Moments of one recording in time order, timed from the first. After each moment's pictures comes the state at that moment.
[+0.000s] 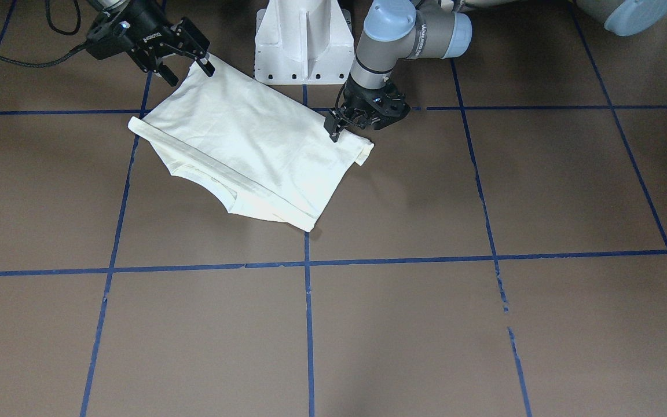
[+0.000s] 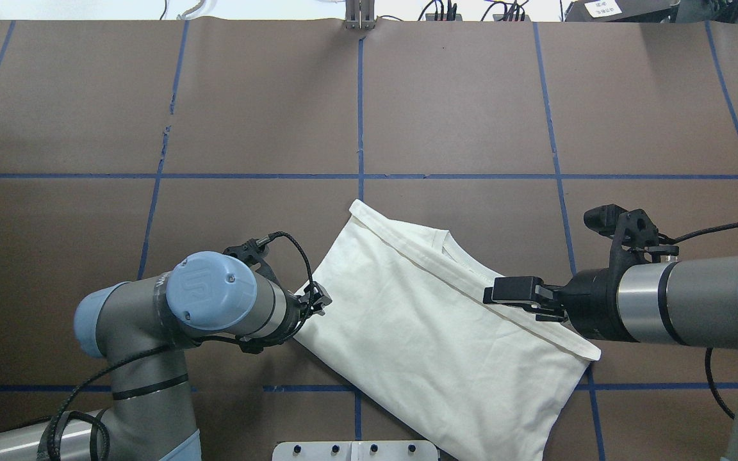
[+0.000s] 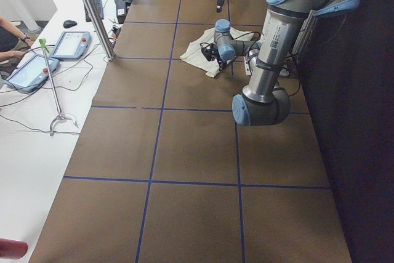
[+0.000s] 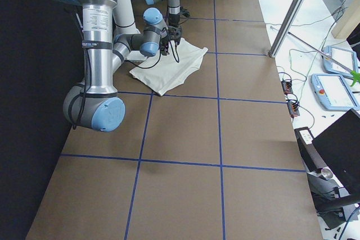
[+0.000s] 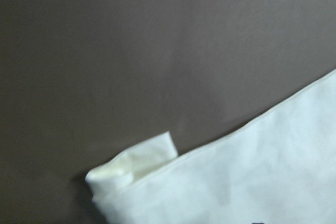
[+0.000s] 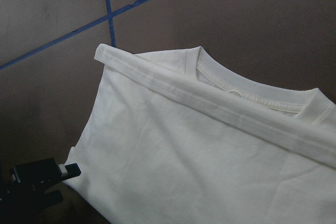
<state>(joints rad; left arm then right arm) -0.33 -2.06 -1.84 -1.76 -1.78 -1.95 0.44 -1.58 2.29 -1.07 1.80 1.60</state>
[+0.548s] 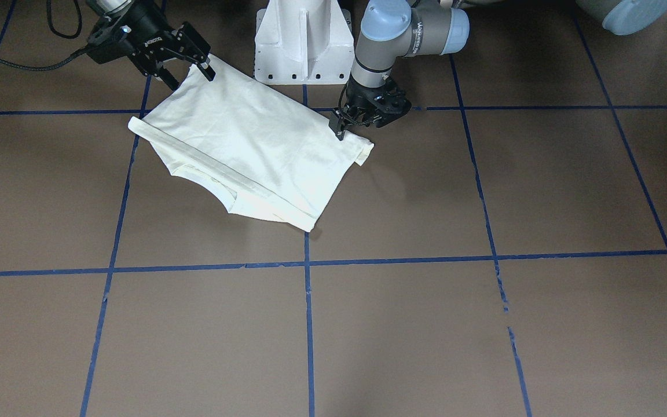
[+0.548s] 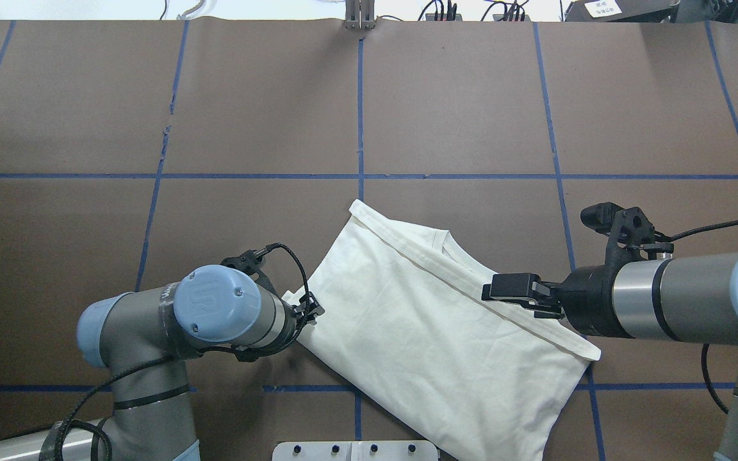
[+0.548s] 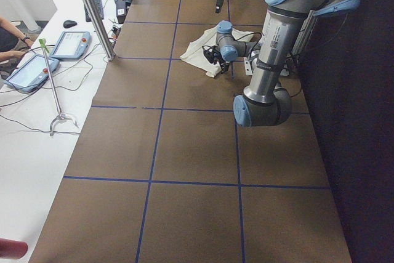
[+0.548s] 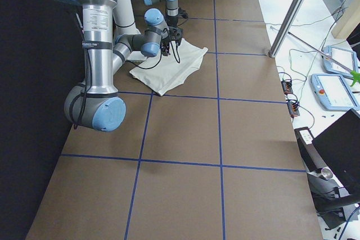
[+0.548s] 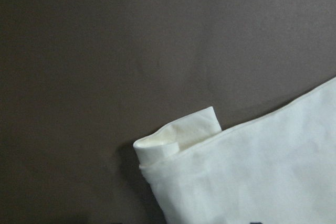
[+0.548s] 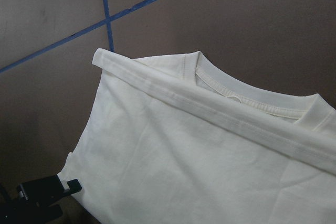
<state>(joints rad) -0.31 -2.05 -1.82 -1.74 -1.77 -1.96 0.44 -1.57 2.28 -1.07 1.80 1.60</state>
